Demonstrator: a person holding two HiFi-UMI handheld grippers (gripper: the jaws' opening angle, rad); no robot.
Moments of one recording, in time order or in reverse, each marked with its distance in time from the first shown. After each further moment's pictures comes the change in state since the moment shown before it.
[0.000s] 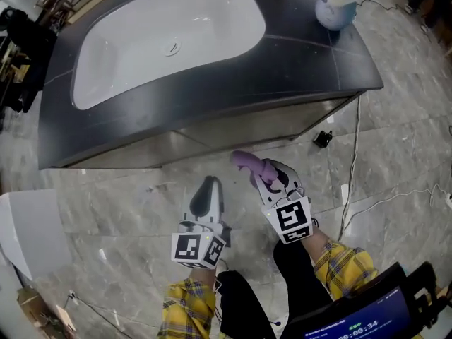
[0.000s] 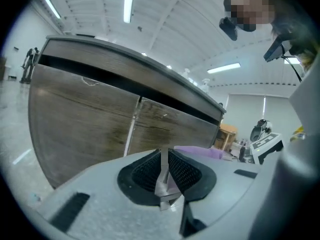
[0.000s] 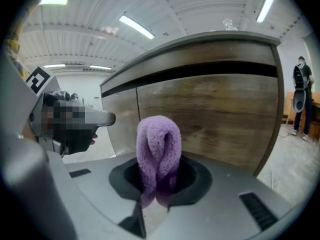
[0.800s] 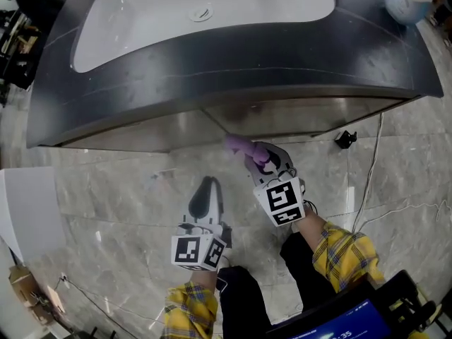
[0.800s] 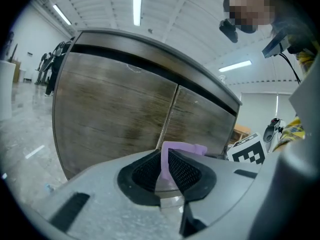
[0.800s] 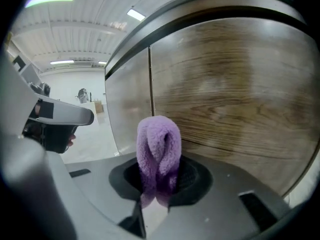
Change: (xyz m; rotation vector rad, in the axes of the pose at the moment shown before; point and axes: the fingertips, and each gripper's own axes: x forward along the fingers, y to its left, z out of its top) left arm -0.024 0.089 -0.055 -0.033 -0.011 0.144; right arm 0.115 0.054 -0.045 -0.068 0.017 0.100
